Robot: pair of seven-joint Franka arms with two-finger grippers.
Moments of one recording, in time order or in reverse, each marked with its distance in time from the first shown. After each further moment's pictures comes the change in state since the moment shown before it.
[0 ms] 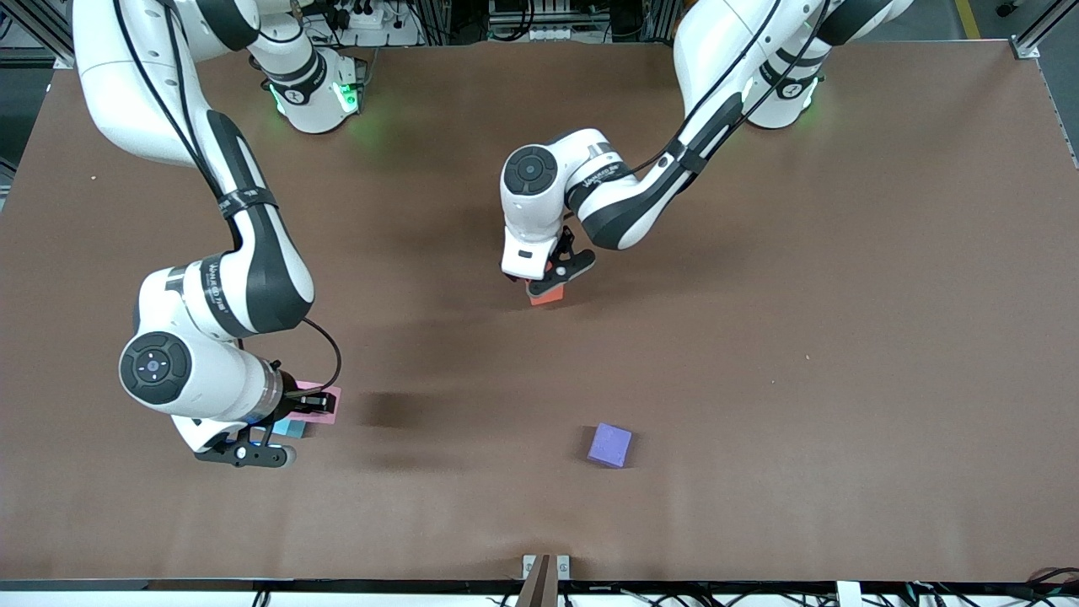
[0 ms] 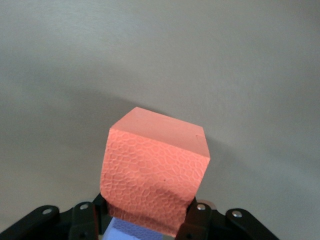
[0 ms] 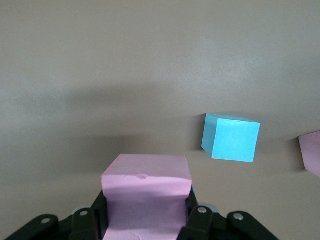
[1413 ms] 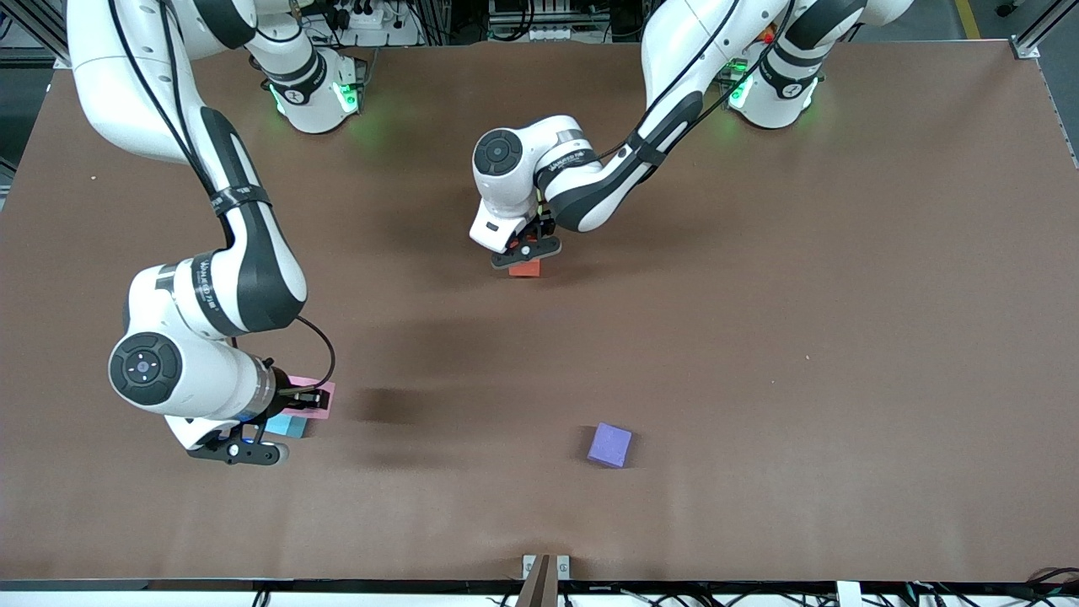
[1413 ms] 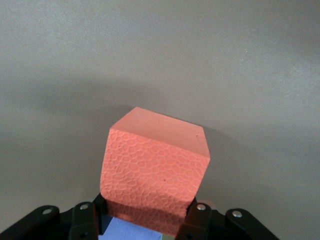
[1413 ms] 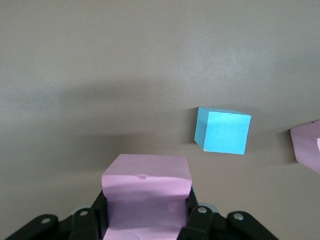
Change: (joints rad) left arm -0.089 0.044 -0.006 -0.006 -0.001 -0.009 0.094; right arm -0.008 -0.009 -0.002 -0.001 0.000 -0.027 0.001
